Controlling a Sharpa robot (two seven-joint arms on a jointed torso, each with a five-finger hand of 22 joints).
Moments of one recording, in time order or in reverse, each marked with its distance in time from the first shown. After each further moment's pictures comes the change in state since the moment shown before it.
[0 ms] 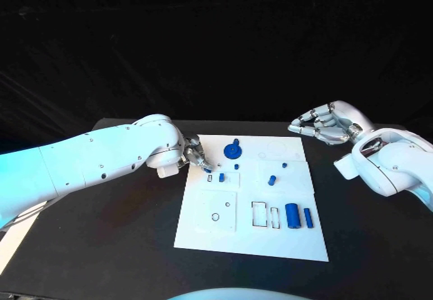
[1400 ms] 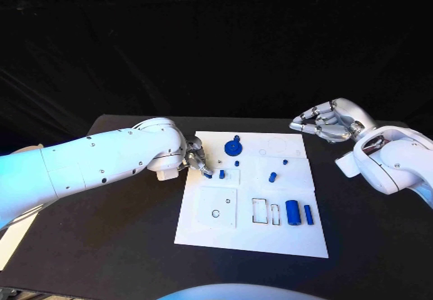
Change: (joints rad) left arm -0.019 -0.010 -0.005 0.035 -0.064 0.041 -0.013; left_hand -0.037 -0.029 0.034 -0.018 0.049 0.014 0.000 0.007 0.005 0.007 0.000 0.000 -0.006 0.000 0.000 0.000 0.001 0.000 0.000 0.000 0.016 0.000; right arm -0.003 -0.001 0.000 0.000 0.000 0.001 0.001; right_hand 0.000 0.000 -0.001 -0.002 0.000 0.000 0.000 0.004 0.002 0.000 0.000 0.001 0.000 0.000 0.000 0.000 0.000 0.000 0.000 0.000 0.000 0.000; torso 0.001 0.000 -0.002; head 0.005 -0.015
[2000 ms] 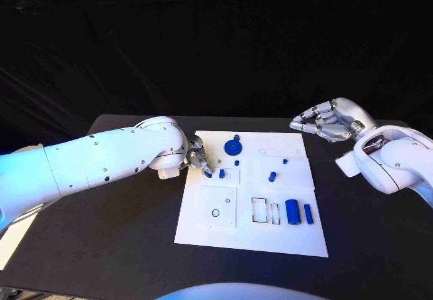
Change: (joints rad) left arm 0.001 0.017 0.000 -0.017 -0.002 0.007 -0.008; left_hand -0.085 -0.005 0.067 -0.077 0.000 0.016 -0.009 0.008 0.005 0.018 -0.014 0.001 0.007 0.000 -0.007 0.000 0.000 0.000 0.000 0.000 0.006 0.000; right arm 0.000 -0.002 0.000 0.003 0.000 0.000 0.000; right_hand 0.000 0.000 -0.001 -0.001 0.000 0.000 0.000 0.002 0.001 0.000 0.000 0.000 0.000 0.000 0.000 0.000 0.000 0.000 0.000 0.000 0.000 0.000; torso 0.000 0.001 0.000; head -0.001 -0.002
